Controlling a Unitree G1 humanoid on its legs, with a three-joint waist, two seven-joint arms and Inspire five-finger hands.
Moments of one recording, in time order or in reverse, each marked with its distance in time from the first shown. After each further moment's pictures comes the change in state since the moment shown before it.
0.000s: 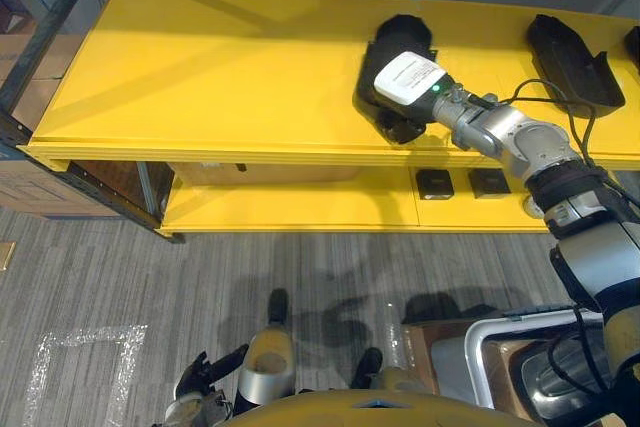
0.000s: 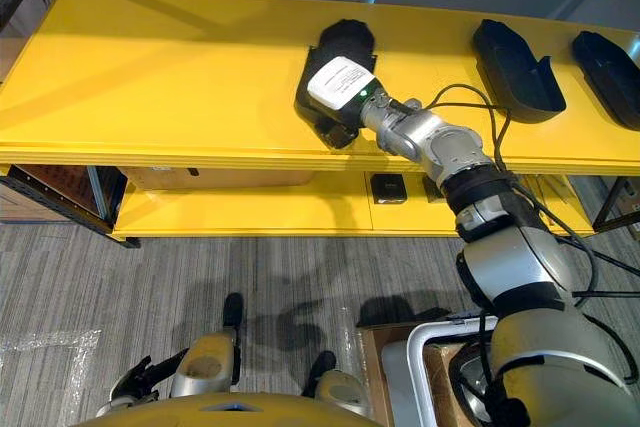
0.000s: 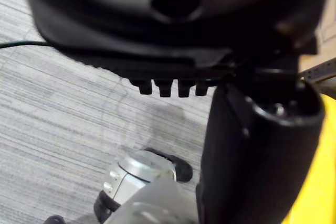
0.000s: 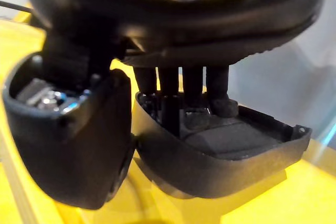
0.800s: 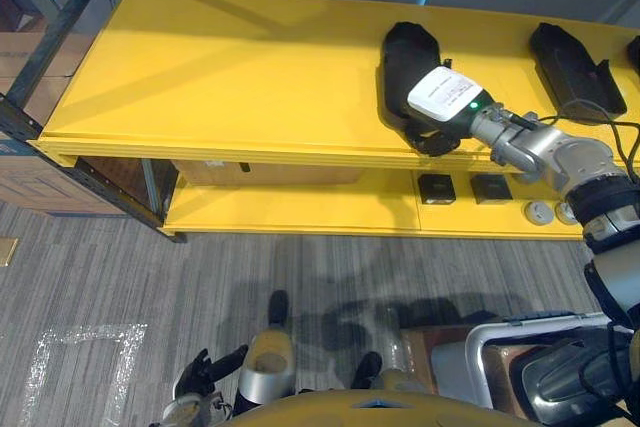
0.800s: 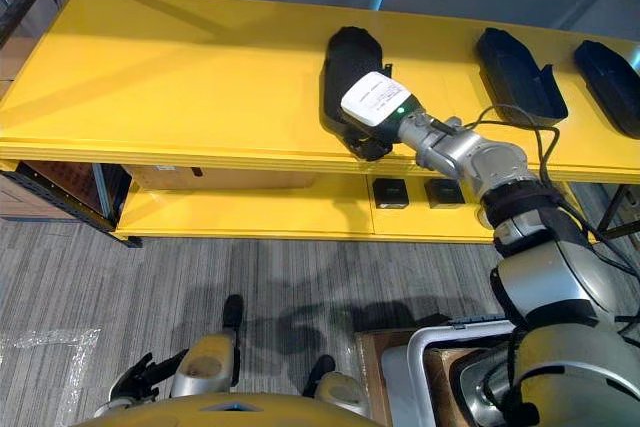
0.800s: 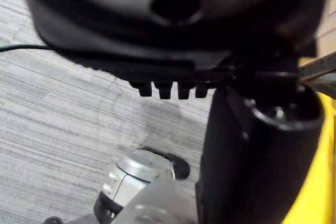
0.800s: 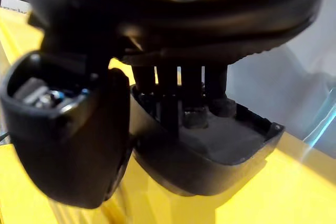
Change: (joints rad) left arm 0.013 0.010 0.008 0.002 0.041 -0.023 -0.037; right arm 0.088 -0.148 -0.004 0.095 -0.007 -0.066 -0.198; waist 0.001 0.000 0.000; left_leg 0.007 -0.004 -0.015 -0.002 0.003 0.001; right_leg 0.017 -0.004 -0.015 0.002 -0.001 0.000
